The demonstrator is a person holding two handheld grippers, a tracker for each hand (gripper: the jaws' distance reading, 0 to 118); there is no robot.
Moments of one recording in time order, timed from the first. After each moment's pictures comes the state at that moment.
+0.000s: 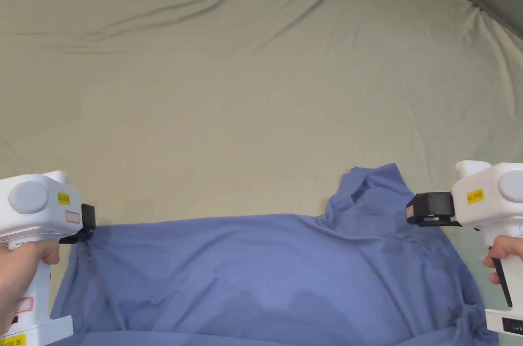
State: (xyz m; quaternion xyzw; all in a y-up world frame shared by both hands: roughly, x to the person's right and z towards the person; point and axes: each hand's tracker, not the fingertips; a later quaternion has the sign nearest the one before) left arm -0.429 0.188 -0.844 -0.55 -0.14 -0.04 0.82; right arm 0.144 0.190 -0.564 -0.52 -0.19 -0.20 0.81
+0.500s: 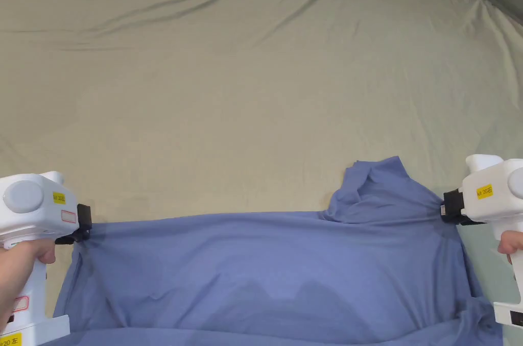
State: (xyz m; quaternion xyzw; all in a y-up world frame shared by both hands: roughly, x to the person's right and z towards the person) left arm -0.423 0.195 -0.828 -0.55 -0.12 -0.04 0.82; right arm 0.163 0.185 -0.559 -0.50 -0.20 -0.20 0.82
